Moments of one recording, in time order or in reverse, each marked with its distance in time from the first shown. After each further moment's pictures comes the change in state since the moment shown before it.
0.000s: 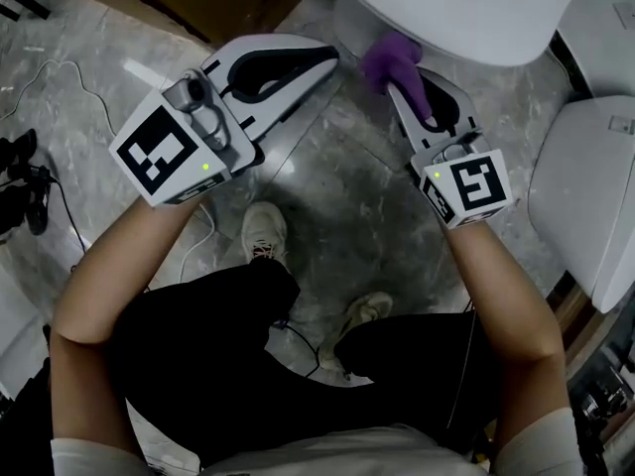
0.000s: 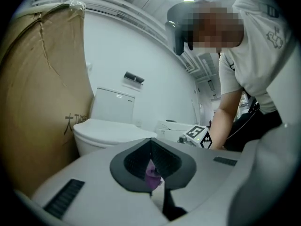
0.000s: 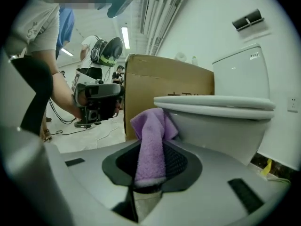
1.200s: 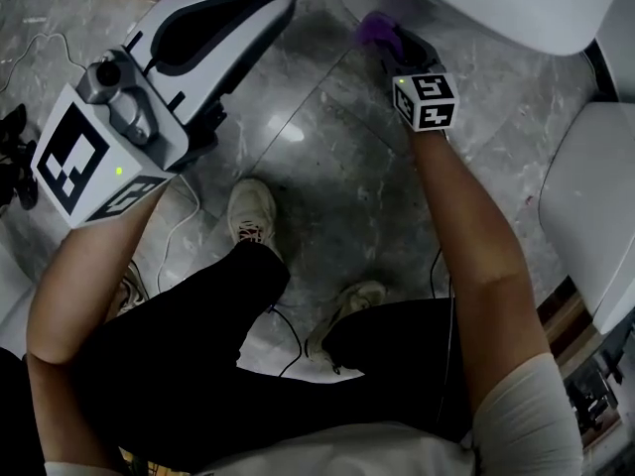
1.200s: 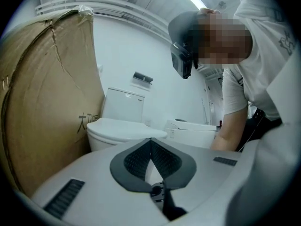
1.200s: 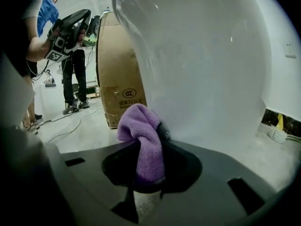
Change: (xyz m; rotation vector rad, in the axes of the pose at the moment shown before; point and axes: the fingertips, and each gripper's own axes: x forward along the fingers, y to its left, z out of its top) left arm -0.006 0.024 0.000 -0.023 0.029 0.125; right arm 0.110 -0.067 -0.211 0.134 0.176 -0.047
